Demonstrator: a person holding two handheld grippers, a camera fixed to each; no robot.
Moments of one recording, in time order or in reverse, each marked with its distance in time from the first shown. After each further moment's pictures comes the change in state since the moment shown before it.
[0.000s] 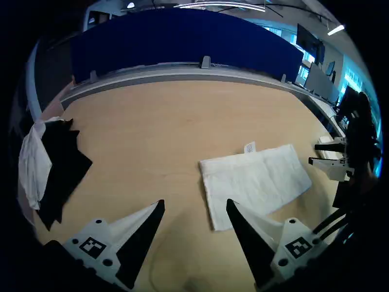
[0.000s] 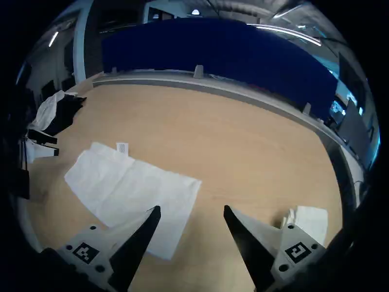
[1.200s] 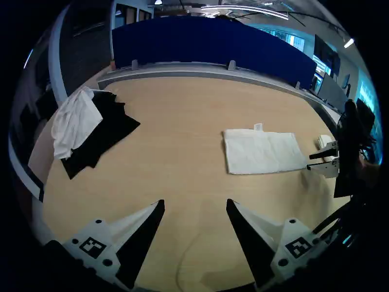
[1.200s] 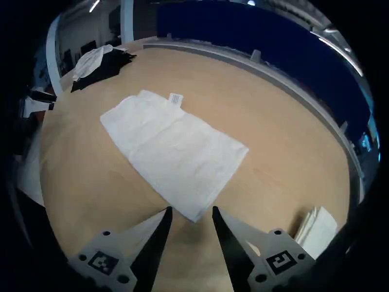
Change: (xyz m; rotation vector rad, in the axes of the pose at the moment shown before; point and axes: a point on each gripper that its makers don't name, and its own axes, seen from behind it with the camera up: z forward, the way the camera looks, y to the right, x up) left arm -0.081 -0.029 -0.125 0.147 -0.002 -0.121; right arm -0.063 -0.042 -0.021 0.247 -0.168 -0.265
